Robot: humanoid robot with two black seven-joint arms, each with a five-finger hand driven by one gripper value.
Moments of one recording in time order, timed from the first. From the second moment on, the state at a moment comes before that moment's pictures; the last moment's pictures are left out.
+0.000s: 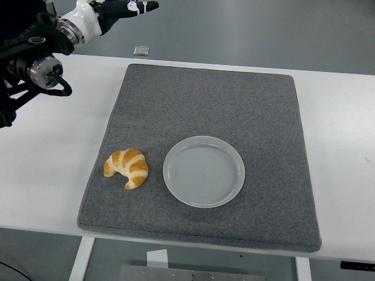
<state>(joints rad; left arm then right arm) -1.25 0.63 -0.14 -1.07 0.08 -0.04 -0.36 0.05 0.00 -0.06 0.15 0.10 -0.19 -0.02</state>
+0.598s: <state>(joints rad) -1.57 0.90 0.38 -1.35 0.56 -0.24 -0.36 0.05 0.00 -0.06 0.15 0.10 -0.19 -0.02</state>
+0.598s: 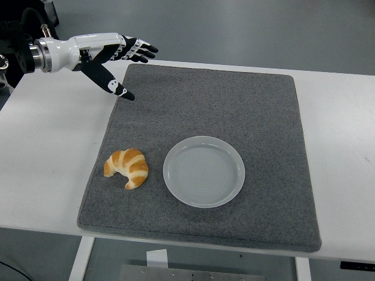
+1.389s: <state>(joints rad) -1.58 0.89 0.39 -1.47 1.12 -0.41 -0.36 0.05 0.00 -0.06 0.15 0.10 -0.19 -0.02</state>
